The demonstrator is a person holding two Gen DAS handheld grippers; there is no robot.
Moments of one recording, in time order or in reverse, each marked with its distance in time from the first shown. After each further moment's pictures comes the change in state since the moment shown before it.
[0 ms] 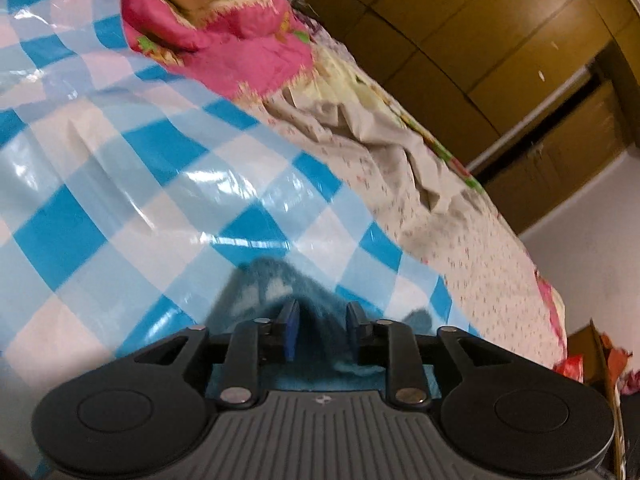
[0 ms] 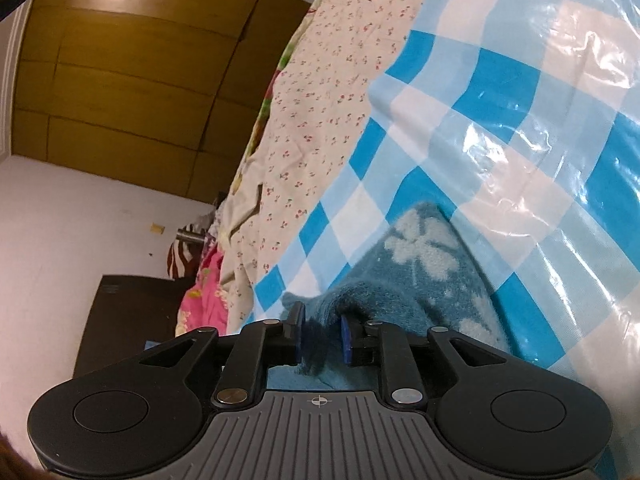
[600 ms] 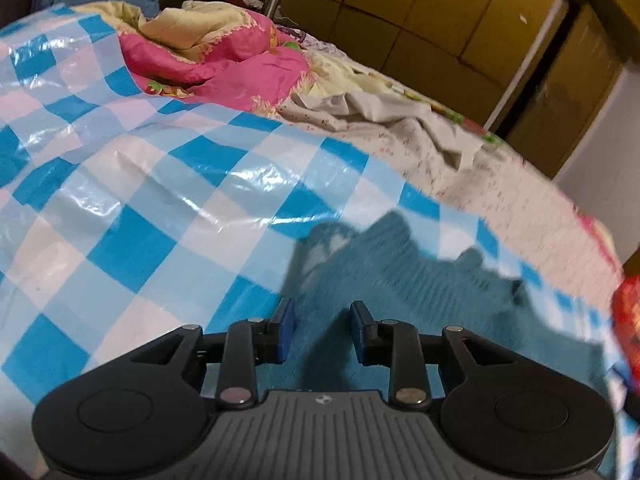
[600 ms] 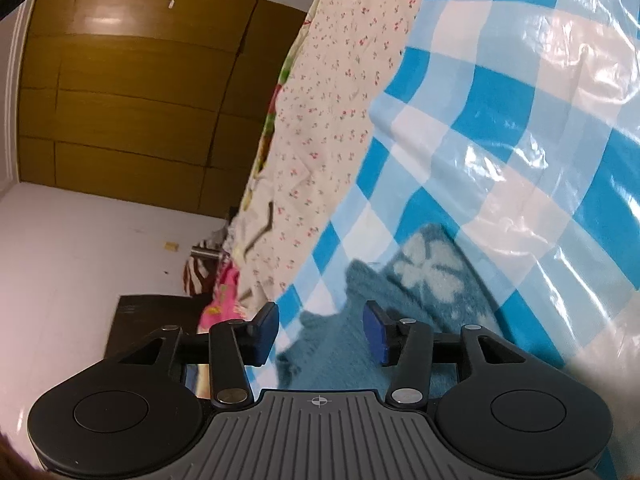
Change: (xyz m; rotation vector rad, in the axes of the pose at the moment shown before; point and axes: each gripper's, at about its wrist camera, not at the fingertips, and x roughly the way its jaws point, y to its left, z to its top) left arm -0.026 0.009 -0.040 0.281 -0.006 0.147; right arm -0.015 0.001 0.017 0.054 -0.026 0.043
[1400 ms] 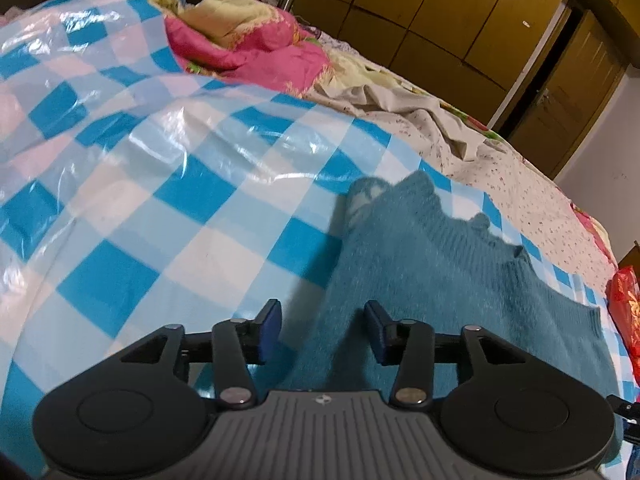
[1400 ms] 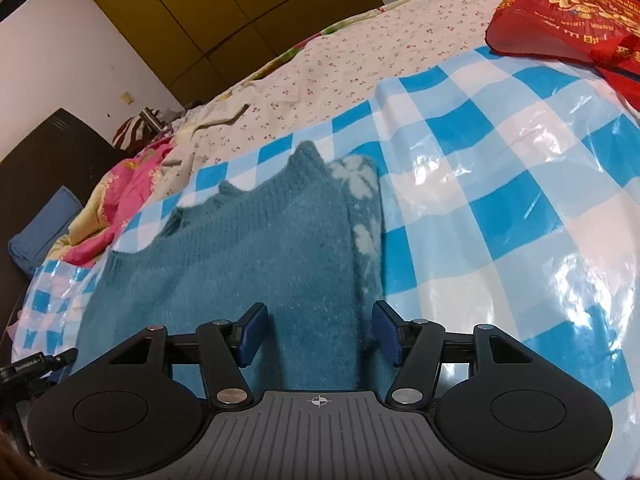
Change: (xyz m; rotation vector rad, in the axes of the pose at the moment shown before) left arm -0.042 0.040 -0.046 -0.048 0.000 -0.018; right arm -0.052 0.001 -0.087 -0.630 0.082 -0.322
